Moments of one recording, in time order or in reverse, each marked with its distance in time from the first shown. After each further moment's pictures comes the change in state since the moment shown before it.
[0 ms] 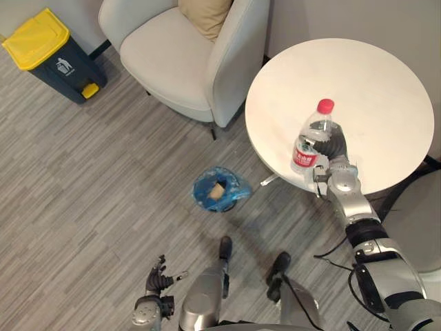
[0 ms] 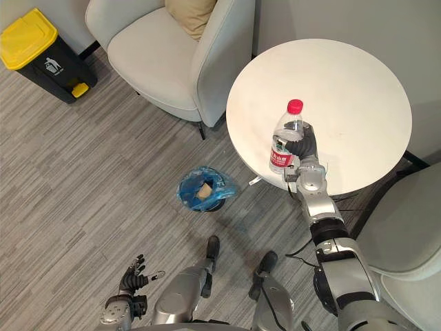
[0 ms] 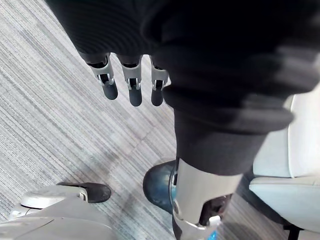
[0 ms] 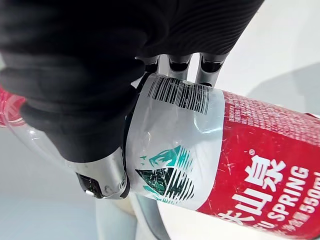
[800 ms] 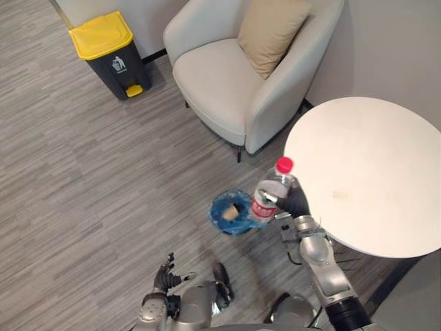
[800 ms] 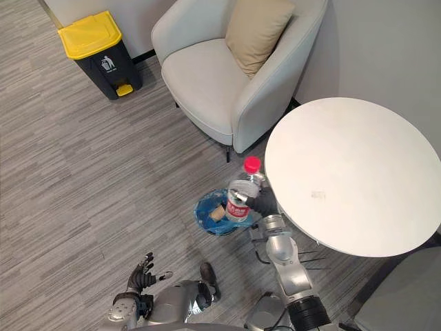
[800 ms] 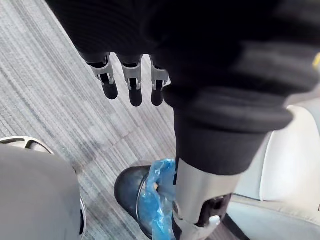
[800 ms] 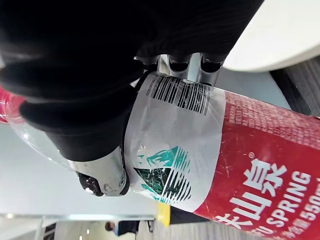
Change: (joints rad) left arm -0.039 0.064 -0.087 0.002 0.065 0.018 -0.005; right arm 0.293 0.196 0.247 -0.118 -0.179 -0.031 0.114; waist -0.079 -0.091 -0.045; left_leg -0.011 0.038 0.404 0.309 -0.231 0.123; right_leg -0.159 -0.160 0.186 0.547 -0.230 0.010
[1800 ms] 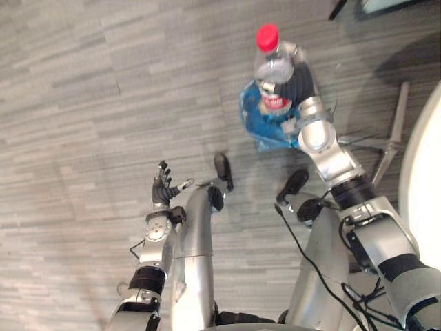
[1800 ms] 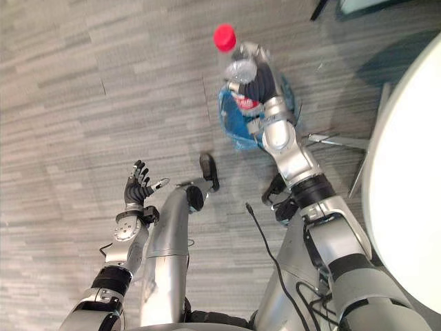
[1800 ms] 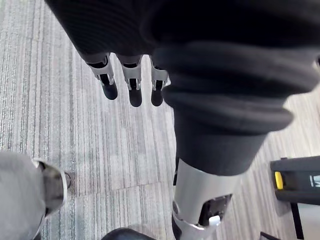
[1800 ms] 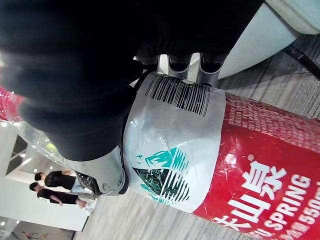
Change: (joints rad) left arm -0.395 -0.121 0.177 -0.287 -0.223 -0.094 0.093; right arm -0.905 -0.257 0.007 0.299 -0.102 0.080 -0.206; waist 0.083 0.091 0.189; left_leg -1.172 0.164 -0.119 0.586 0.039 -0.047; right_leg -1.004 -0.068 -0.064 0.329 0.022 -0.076
